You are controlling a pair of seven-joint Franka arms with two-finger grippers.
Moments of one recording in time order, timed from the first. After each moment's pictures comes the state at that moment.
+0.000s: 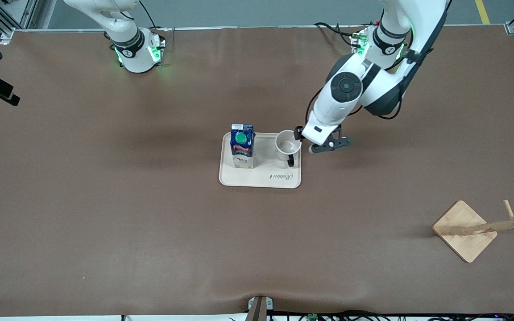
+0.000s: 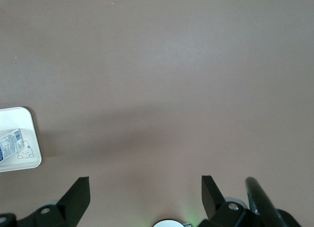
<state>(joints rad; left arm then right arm) -0.10 0.30 -0.56 -2.07 0.04 2.29 -0.89 -0.07 -0.04 -0.02 -1.49 0.00 1.40 0.08</state>
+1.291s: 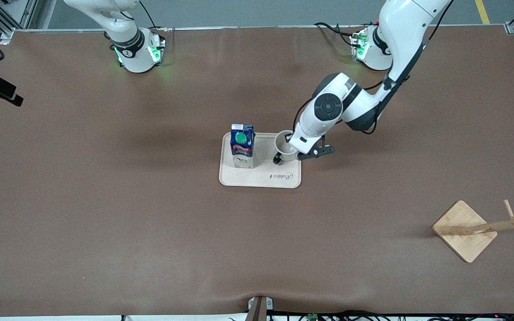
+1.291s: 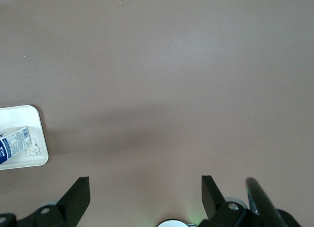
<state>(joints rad) -0.15 0.46 -0.51 -2.02 0.06 2.36 -0.93 -0.07 -0.03 -0.01 -1.49 0.03 1.41 0.08</state>
